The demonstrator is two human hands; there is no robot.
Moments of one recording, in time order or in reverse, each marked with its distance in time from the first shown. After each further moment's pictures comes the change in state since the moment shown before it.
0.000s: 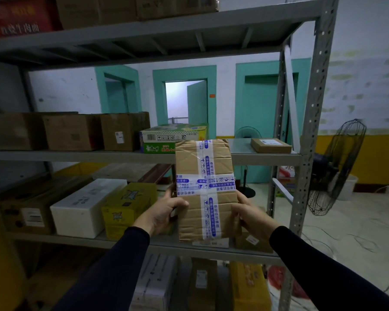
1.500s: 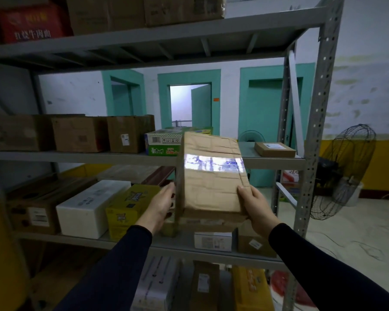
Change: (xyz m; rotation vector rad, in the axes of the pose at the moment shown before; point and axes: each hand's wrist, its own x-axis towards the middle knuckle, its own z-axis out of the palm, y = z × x) left_hand -0.003 0.012 -0.003 0.069 0.326 0.011; right_hand 0.007 -0.015 0.009 0.162 0.345 -0.145
